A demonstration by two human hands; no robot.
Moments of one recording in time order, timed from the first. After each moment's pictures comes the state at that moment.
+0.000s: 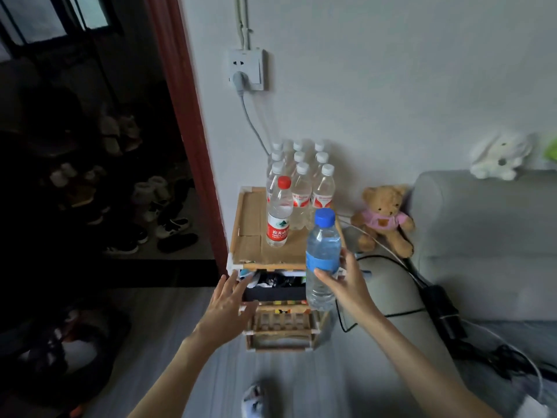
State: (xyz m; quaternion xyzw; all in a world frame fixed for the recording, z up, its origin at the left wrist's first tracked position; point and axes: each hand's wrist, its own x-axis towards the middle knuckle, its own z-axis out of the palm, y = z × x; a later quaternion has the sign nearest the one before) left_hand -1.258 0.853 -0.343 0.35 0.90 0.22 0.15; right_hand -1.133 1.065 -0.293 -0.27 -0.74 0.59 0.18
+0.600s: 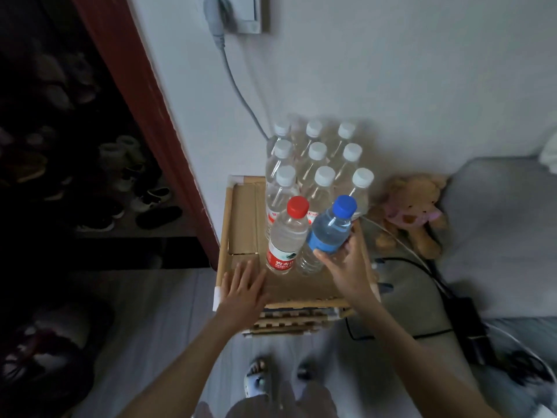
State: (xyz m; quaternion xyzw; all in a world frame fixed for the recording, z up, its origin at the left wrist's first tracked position) left_hand -1.404 0.967 -0.436 0.41 0.88 0.10 0.20; right_hand -1.303 1.153 -0.348 -0.32 -0.72 0.57 0.22
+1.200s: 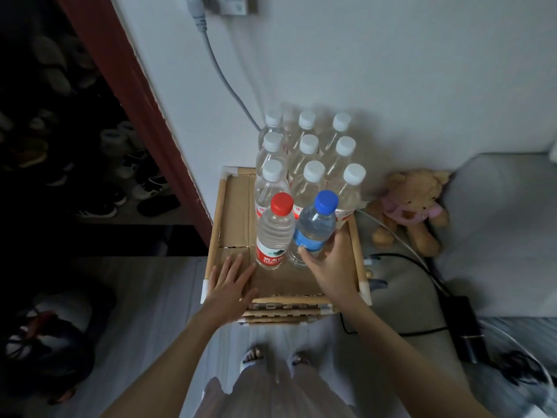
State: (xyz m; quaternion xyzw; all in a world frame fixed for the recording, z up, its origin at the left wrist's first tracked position) left_hand -1.405 0.970 -0.433 0.37 0.89 0.09 0.23; right_hand -1.304 1.156 -0.352 -0.34 -0.78 0.50 0.18
